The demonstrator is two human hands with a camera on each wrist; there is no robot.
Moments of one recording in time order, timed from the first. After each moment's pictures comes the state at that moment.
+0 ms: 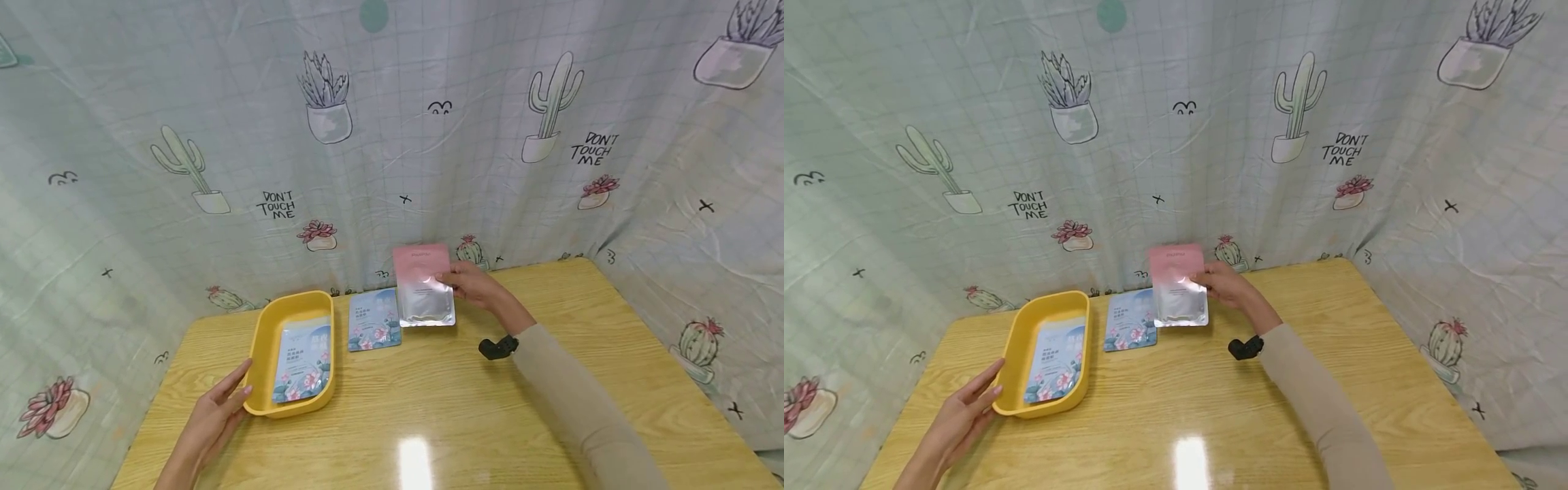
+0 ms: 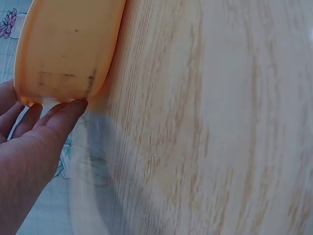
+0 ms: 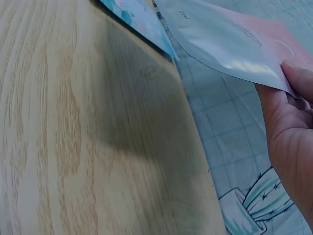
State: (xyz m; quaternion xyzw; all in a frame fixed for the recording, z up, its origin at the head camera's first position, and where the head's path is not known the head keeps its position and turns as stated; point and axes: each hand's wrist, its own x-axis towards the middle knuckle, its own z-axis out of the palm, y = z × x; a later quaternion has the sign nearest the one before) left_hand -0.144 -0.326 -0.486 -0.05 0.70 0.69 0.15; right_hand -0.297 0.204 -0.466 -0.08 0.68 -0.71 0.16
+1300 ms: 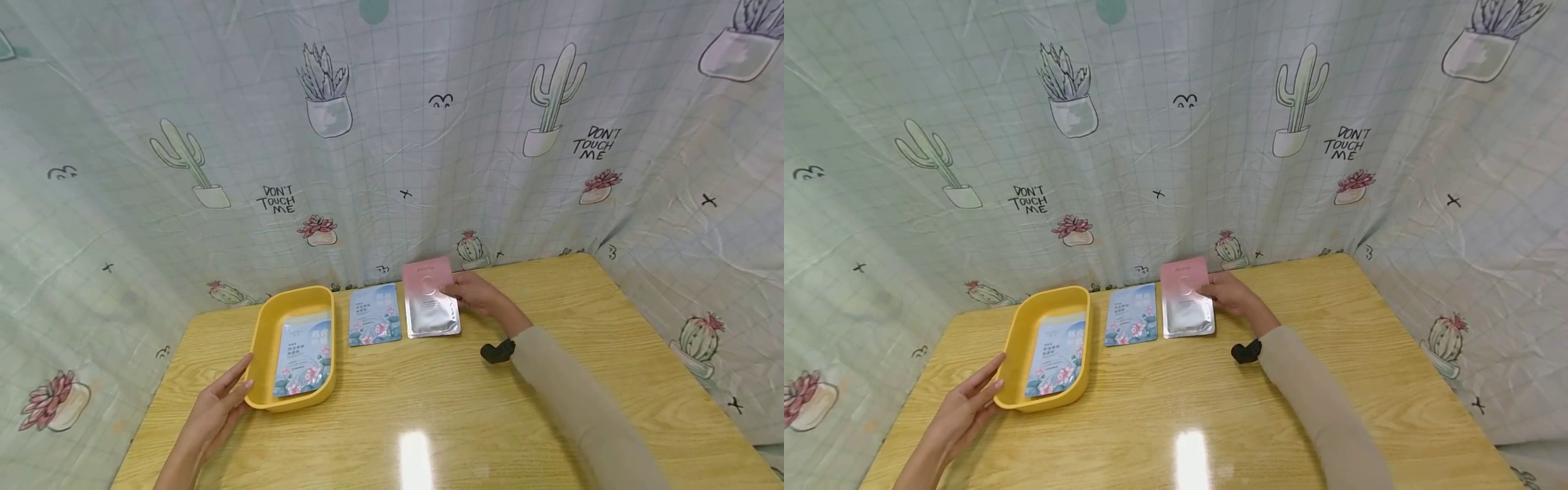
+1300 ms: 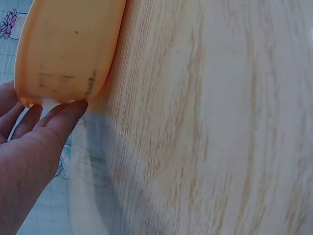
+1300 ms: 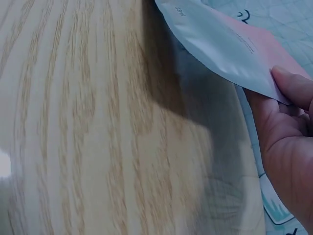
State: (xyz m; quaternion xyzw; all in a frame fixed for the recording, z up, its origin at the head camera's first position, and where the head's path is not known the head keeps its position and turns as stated) left_hand -0.140 -0.324 -0.485 -0.04 0.70 0.69 0.15; right_hand -0.298 0.210 -0.507 -0.08 0.70 -0.68 0.20
